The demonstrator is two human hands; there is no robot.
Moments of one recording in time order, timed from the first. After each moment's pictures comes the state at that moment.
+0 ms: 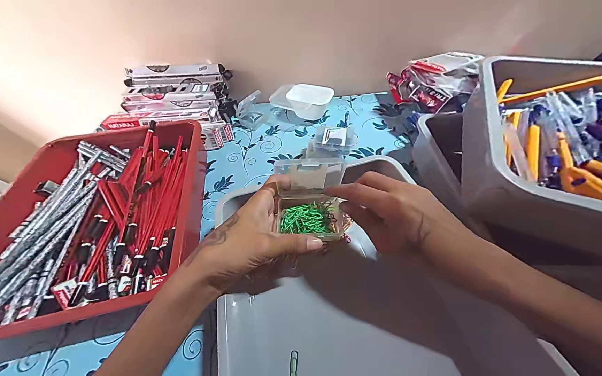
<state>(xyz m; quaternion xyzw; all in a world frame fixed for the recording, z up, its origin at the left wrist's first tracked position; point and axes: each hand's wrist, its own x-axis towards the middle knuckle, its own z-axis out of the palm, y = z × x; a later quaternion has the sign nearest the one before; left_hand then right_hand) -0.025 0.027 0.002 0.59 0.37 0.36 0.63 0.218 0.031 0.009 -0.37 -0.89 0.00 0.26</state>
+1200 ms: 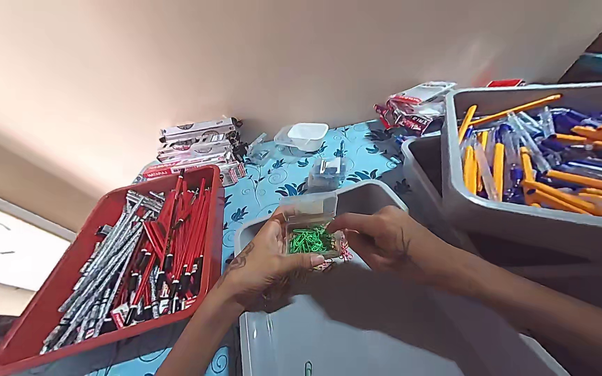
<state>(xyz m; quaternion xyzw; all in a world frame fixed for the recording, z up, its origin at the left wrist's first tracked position) -0.020 0.027 0.007 0.60 0.39 0.36 0.59 0.220 0.032 0.006 -0.32 -0.88 0.11 0.33</state>
